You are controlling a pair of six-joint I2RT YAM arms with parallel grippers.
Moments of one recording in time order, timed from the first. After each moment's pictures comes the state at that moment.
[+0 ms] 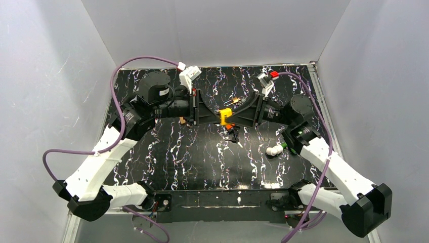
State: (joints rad) left arm -0.72 1.19 1.56 -0.74 0.57 -0.58; right arm 0.57 1.03 0.87 0.41 -0.87 1.04
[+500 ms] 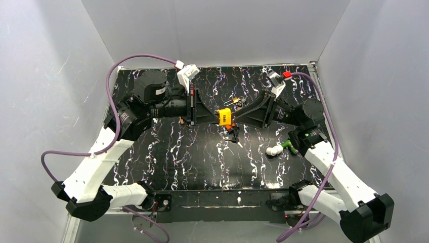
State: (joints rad) left arm -0.72 1.19 1.61 -0.79 0.58 -0.57; right arm 0.47 0.96 0.84 0.50 -0.95 1.06
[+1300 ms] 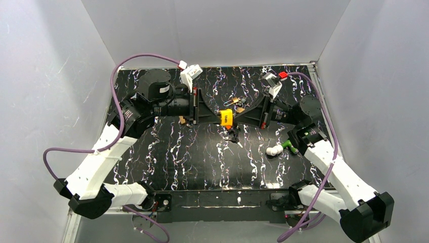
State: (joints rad) left arm -0.72 1.22 1.62 -0.80 0.59 -0.58; right arm 0.48 0.98 0.86 0.44 -0.99 1.00
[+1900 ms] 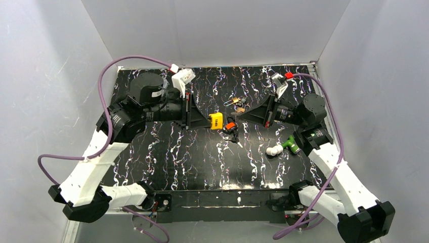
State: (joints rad) left arm -0.72 1.18 1.66 -0.95 0.51 -0.49; right arm 0.41 0.93 0.87 0.26 -0.97 0.88
